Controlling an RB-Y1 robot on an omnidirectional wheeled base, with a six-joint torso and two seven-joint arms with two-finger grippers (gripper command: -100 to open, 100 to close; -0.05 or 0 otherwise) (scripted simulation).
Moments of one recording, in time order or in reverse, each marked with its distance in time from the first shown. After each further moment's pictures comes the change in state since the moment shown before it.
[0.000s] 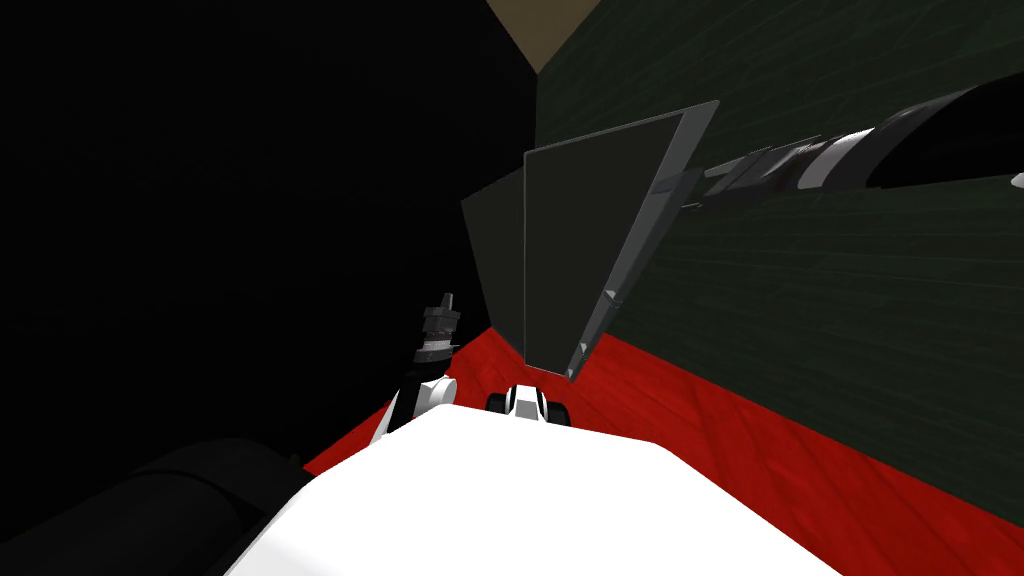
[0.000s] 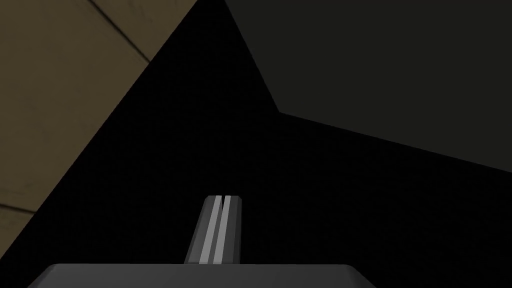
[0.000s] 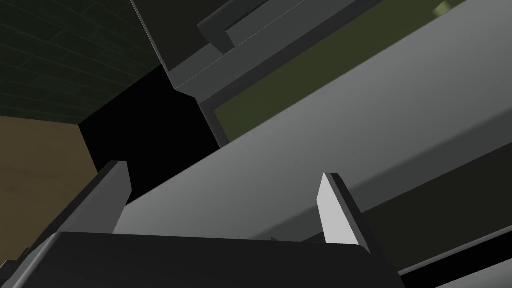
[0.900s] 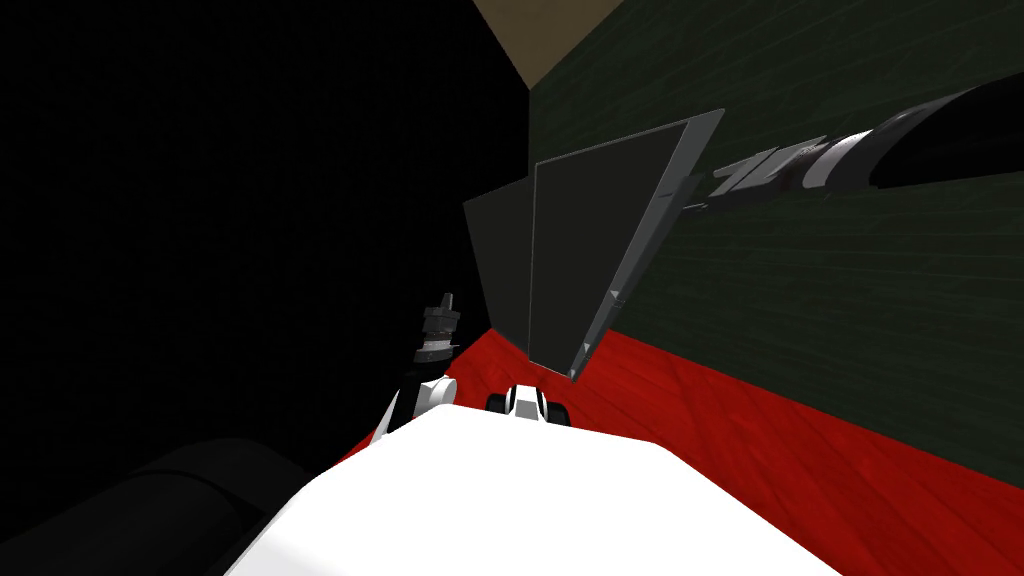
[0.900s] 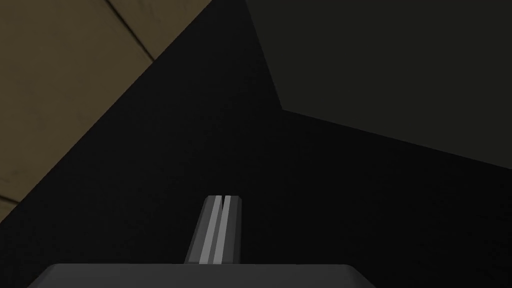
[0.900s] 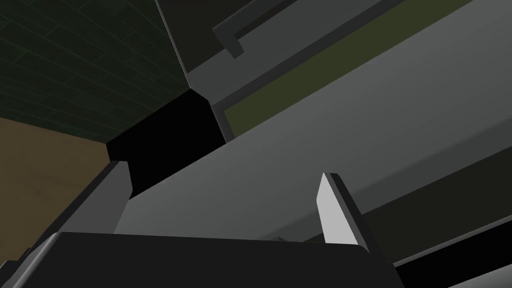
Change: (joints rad) left arm 0.000 0.000 0.000 0.000 0.000 0.000 0.000; right arm 0.018 -0.044 0.032 0.074 0.015 0.021 -0.023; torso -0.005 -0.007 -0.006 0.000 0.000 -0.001
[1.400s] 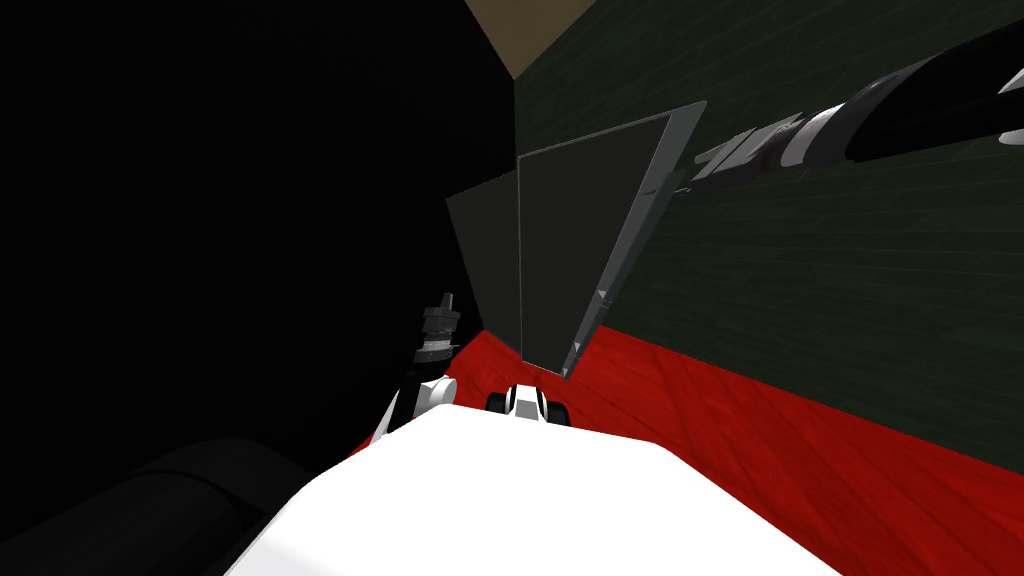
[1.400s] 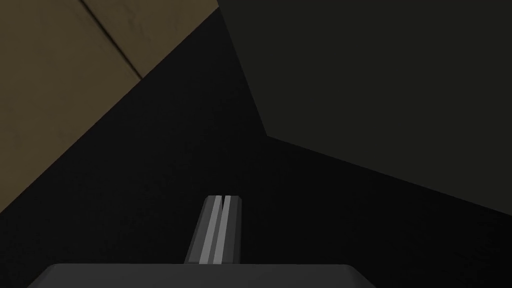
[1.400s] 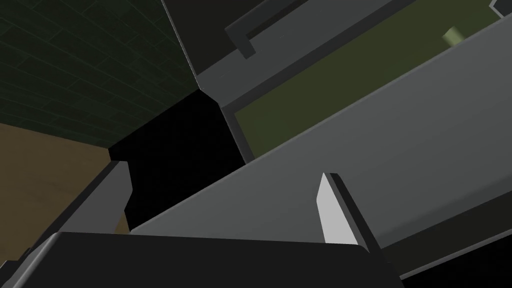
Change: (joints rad) left arm 0.000 0.000 0.000 0.000 0.000 0.000 0.000; right arm -0.025 -0.114 -0.017 0.033 -0.010 -0.023 -0.092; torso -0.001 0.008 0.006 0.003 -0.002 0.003
